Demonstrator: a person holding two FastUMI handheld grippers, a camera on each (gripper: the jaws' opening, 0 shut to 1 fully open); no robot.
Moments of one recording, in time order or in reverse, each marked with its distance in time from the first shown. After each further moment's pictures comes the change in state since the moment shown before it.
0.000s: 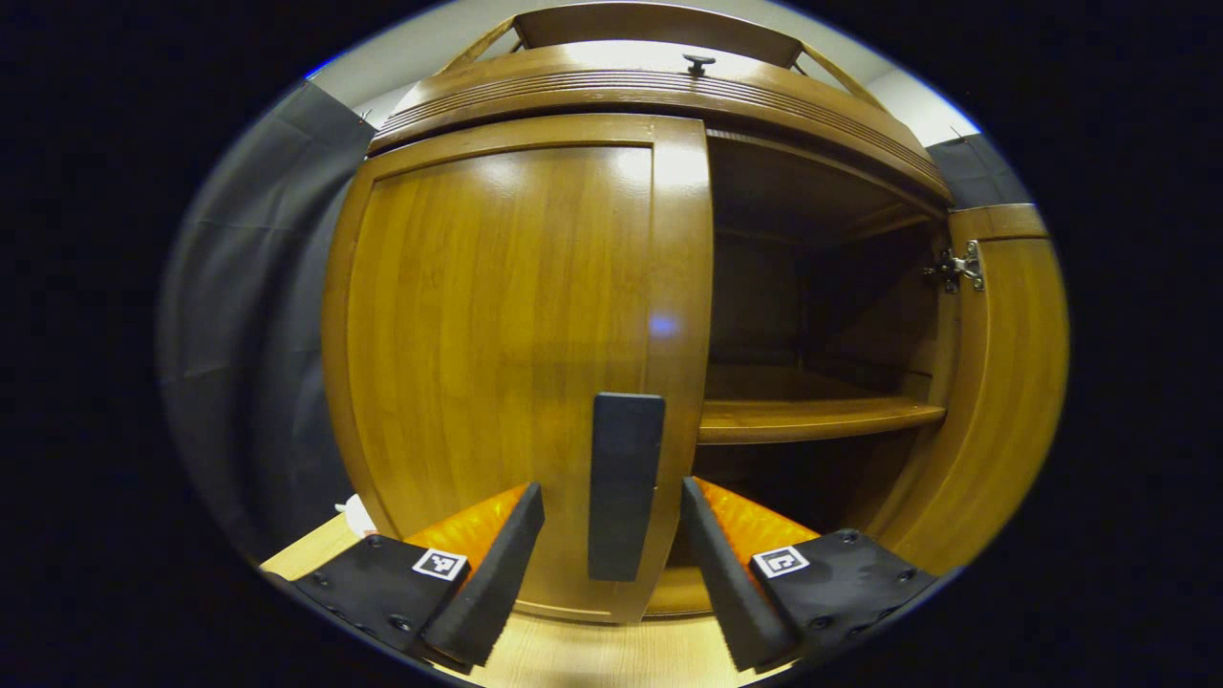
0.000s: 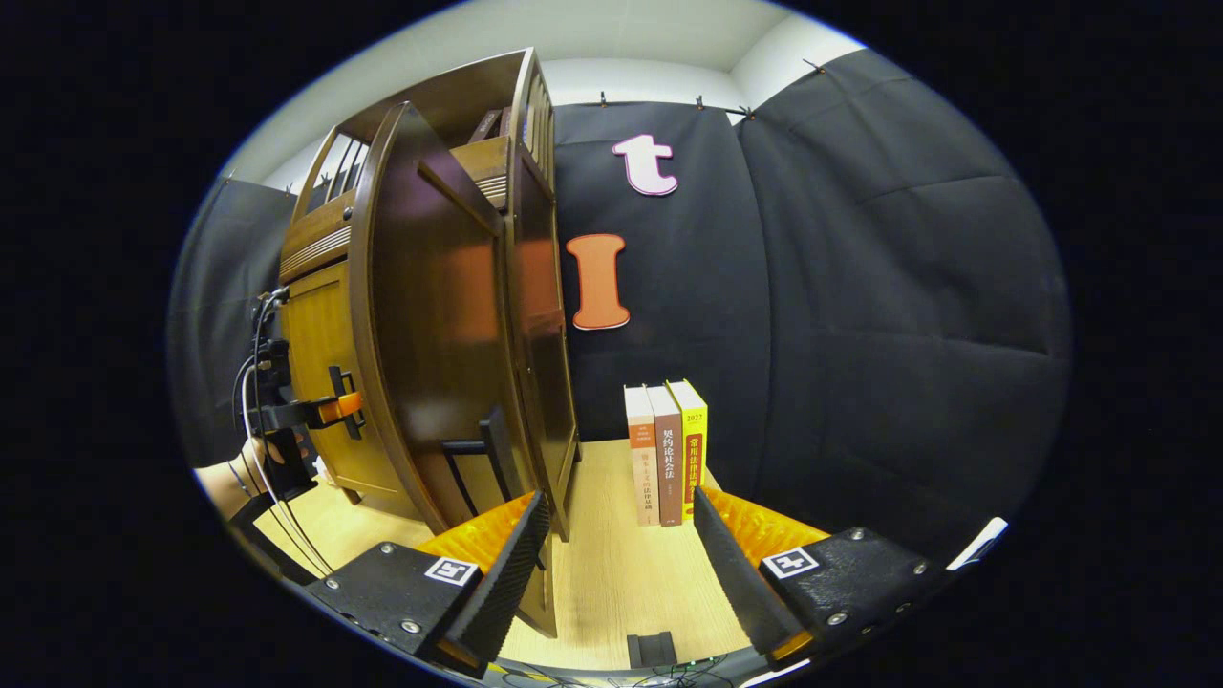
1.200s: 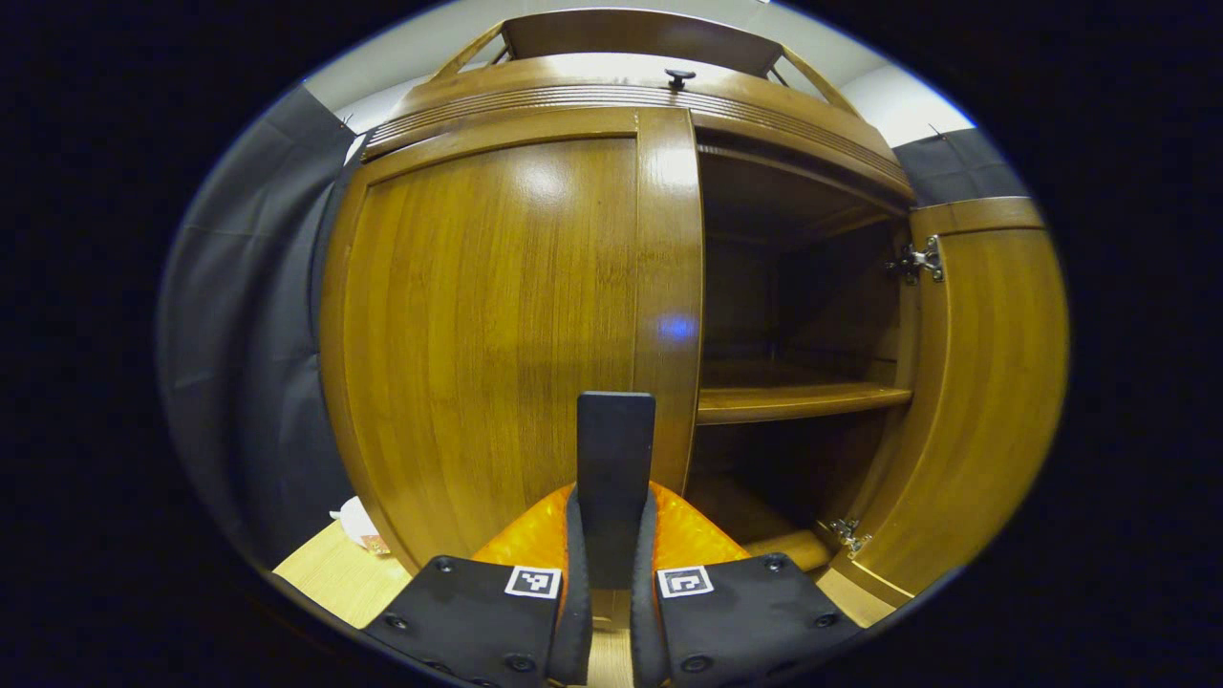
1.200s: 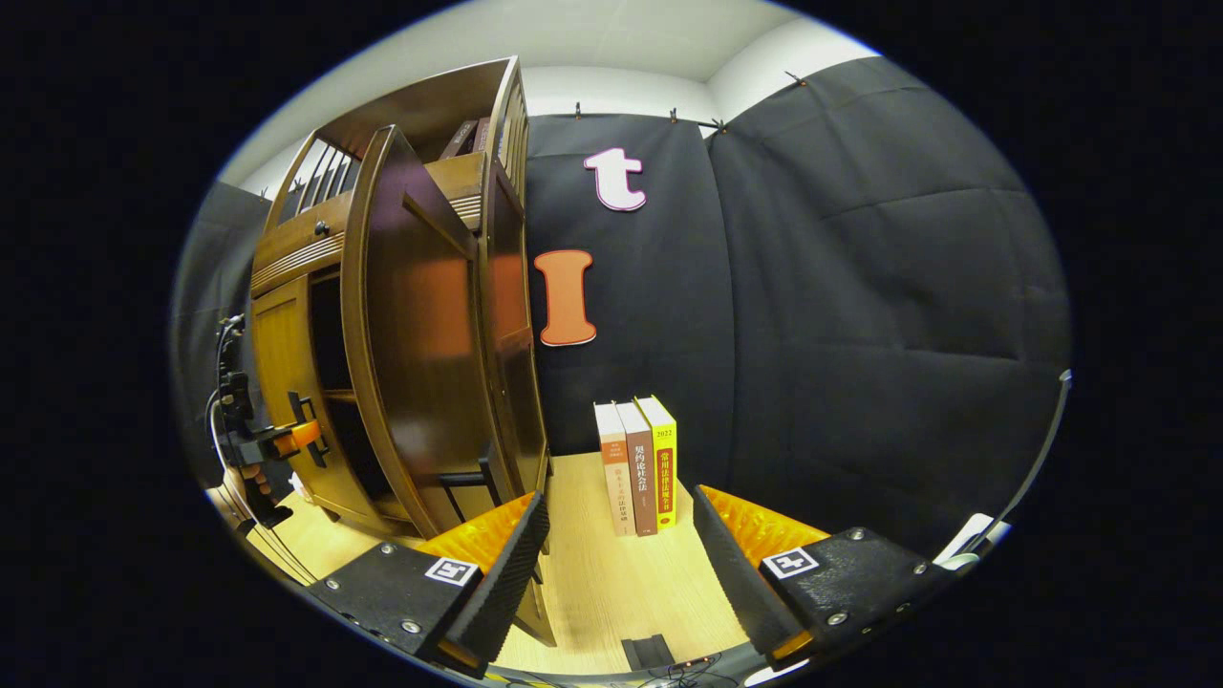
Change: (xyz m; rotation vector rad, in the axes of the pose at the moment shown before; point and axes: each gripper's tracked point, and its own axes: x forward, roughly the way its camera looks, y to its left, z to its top) left arm -0.030 0.004 -0.003 0.019 0.001 -0.083; right arm -0.017 0.002 0.027 -0.011 -0.037 -0.124
